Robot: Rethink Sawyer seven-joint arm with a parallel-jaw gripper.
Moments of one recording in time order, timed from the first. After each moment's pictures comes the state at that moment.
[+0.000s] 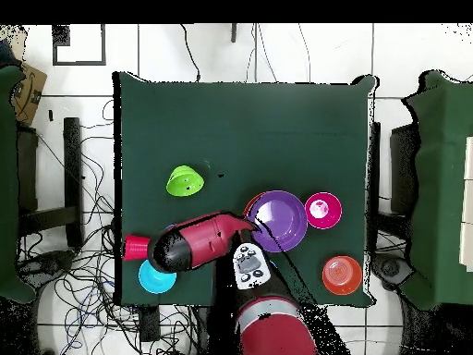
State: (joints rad) arm -0.16 -0.67 0.19 1.93 -0.41 0.41 1.80
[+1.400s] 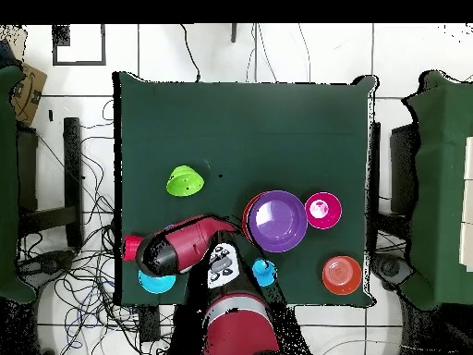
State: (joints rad) arm -0.05 -0.62 0.11 1.89 -0.41 0.41 1.80
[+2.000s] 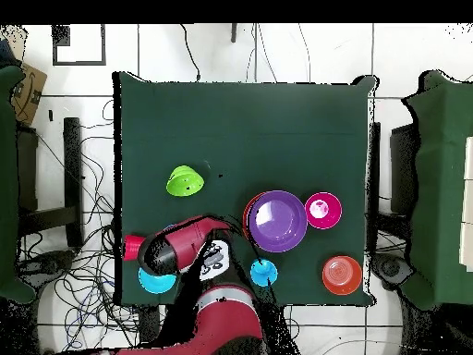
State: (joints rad) arm 0.00 -0.55 0.05 1.85 -0.41 0.38 1.80
